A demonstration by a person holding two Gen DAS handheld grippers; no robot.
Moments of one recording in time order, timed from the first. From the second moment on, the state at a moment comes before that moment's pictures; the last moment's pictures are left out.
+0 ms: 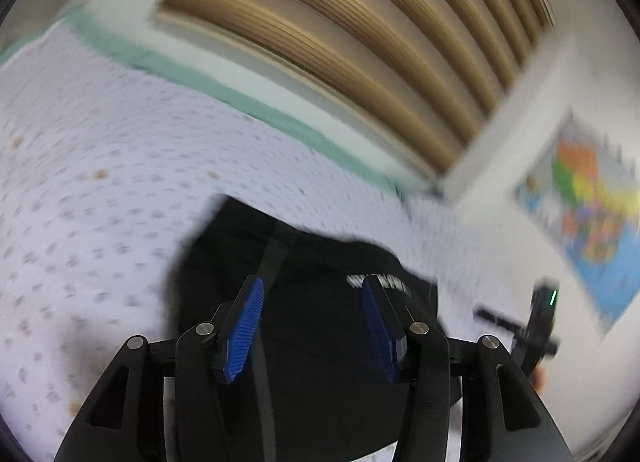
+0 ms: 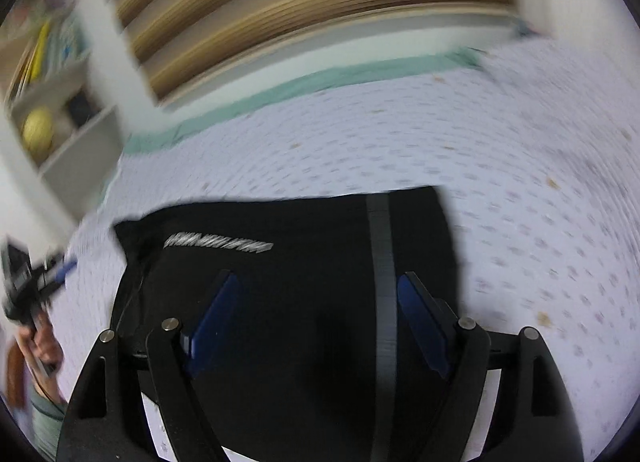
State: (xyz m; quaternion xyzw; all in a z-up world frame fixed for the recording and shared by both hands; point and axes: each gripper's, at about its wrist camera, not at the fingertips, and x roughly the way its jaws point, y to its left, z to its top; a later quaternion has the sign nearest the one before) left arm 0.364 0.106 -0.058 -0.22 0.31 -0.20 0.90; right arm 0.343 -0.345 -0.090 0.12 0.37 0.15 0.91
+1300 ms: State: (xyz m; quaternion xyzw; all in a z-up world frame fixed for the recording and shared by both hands) left arm 0.468 -0.046 -0.130 -0.08 0.47 -0.12 0.87; right arm 0.397 -0.298 -0.163 0.01 0.47 0.14 0.87
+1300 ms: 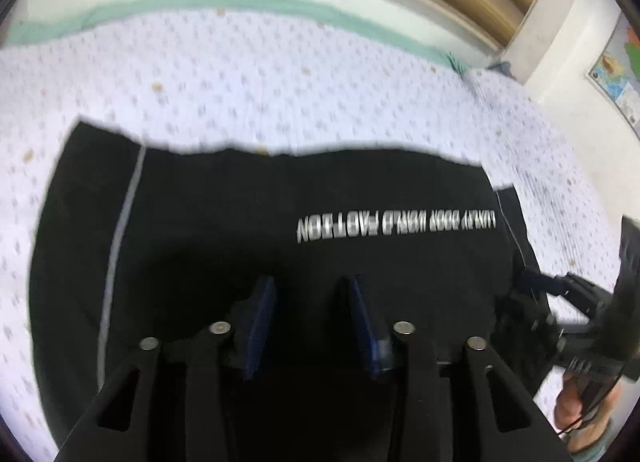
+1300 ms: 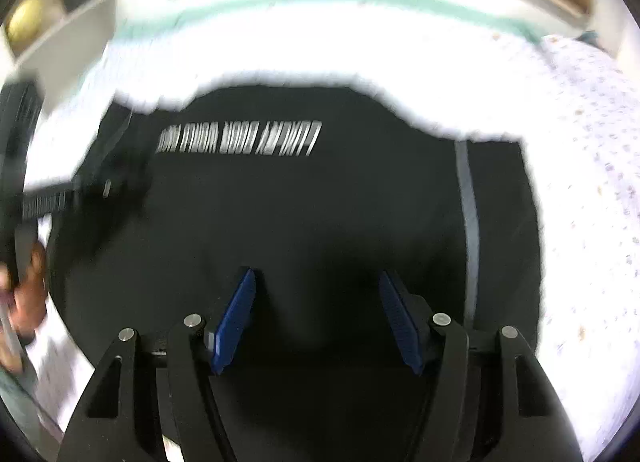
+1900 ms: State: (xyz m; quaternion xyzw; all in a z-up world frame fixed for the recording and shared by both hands) left arm 0.405 -0.008 -0.120 -0.11 0.46 -0.16 0.87; right arm 0.385 -0.363 -0.168 0.10 0.47 0.15 0.87
